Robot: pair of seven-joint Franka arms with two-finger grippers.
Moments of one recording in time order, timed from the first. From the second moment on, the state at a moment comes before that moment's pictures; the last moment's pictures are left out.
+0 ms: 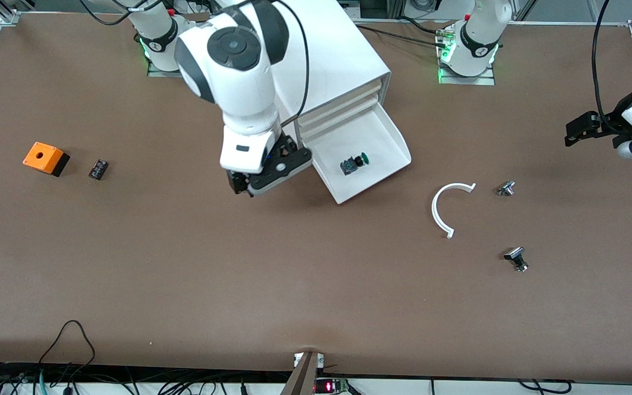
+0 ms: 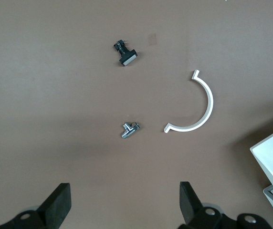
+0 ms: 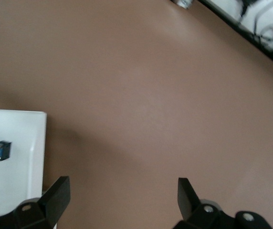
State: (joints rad) left arm 0.14 -0.02 -0.09 -1.73 0.04 1.65 0.09; right arm 0.58 0.51 0.06 -1.26 -0.16 1.88 0.14
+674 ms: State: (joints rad) left arm 0.14 -0.02 -0.09 -1.73 0.04 1.65 0.09; right arm 0.23 0.43 0.05 -1.30 -0.16 1.77 0.29
